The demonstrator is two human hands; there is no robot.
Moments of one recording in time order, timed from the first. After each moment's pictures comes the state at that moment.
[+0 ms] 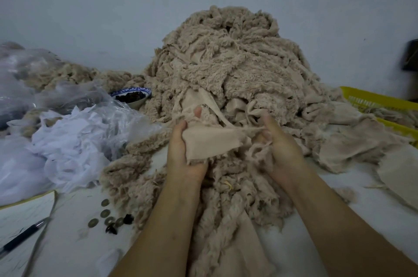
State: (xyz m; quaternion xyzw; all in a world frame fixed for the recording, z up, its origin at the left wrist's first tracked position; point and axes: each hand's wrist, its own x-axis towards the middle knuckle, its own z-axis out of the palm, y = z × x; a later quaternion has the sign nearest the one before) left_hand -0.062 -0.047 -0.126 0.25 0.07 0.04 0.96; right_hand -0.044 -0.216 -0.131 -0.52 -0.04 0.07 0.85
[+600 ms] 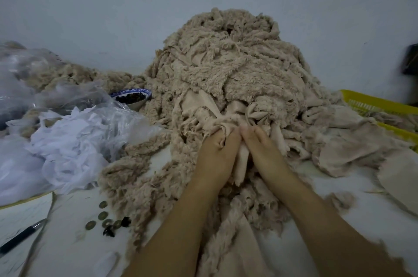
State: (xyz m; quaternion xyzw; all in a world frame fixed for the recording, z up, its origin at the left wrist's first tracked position) left_hand -0.078 -0.084 -0.137 0.73 -0.11 0.19 0.65; right_hand -0.043 -0.202 -0.147 -0.73 -0.16 -0.04 0.66
